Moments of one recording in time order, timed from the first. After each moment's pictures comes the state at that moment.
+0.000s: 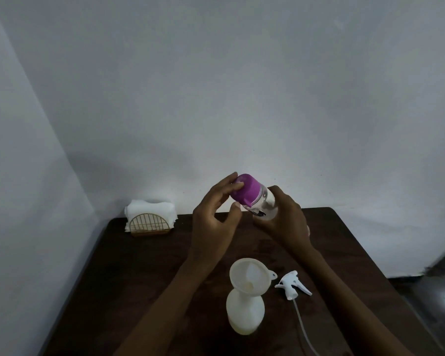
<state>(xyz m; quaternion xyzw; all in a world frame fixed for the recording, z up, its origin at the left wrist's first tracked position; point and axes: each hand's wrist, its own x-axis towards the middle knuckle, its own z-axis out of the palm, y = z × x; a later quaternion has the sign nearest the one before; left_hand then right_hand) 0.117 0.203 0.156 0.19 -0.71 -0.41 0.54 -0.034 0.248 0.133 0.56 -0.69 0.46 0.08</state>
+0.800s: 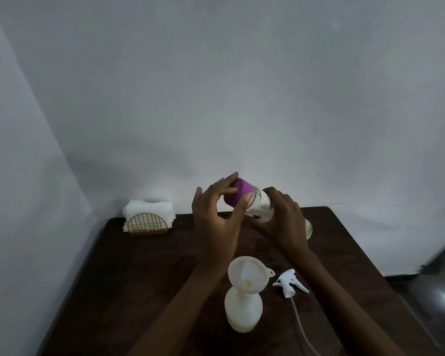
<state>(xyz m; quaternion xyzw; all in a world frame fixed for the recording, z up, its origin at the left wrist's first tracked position) 0.103 0.217 0.151 0.24 -0.67 -0.30 0.63 -0.026 0.254 0.132 0.56 -0.70 0.42 0.15</state>
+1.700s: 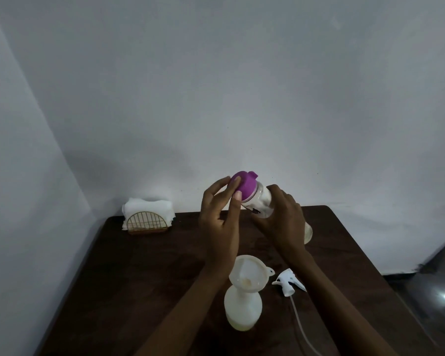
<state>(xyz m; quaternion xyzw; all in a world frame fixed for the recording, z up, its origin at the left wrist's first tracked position) 0.097 0.222 0.146 0.26 -0.62 -0.39 0.63 -0.022 0.249 0.130 0.52 -0.72 0.43 0.16</state>
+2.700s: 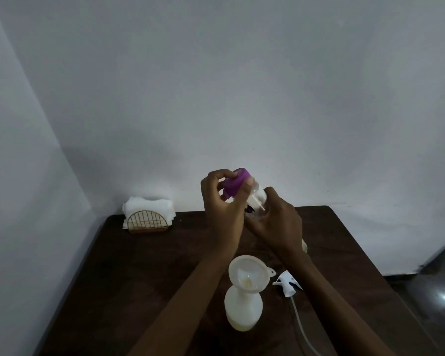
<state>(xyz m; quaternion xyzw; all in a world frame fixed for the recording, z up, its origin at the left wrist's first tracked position) 0.088 0.214 0.171 0.28 -0.56 -0.48 0.61 -0.012 0.248 0.130 0.52 -0.73 0.42 0.11</state>
